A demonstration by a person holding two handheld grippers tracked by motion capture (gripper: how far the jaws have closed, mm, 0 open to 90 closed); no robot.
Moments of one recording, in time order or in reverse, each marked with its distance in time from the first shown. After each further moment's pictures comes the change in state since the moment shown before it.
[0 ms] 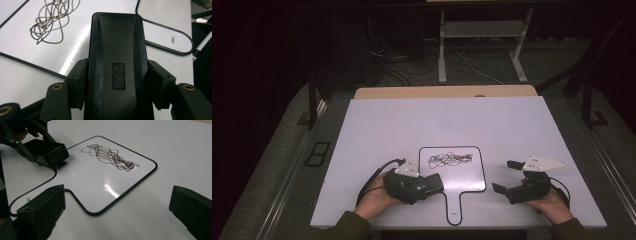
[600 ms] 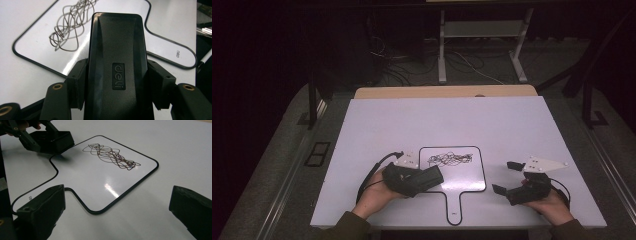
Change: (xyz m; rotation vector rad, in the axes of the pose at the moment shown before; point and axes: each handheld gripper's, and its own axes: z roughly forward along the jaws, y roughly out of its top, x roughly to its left) left arm 0.008 0.014 -0.010 -0.027 0.035 -0.050; right arm 0.002 -0.002 -0.001 -0.003 0.005 0.001
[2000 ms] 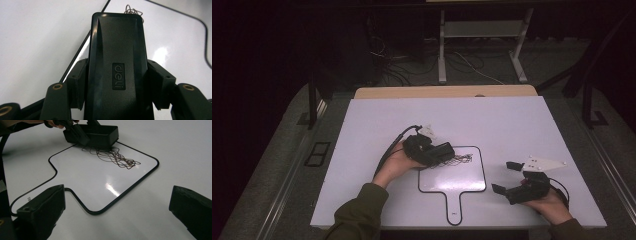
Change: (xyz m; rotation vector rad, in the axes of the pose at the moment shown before) left arm 0.066 0.055 0.057 0.089 0.016 0.012; right arm -0.002 -0.001 0.003 0.005 0.004 0.016
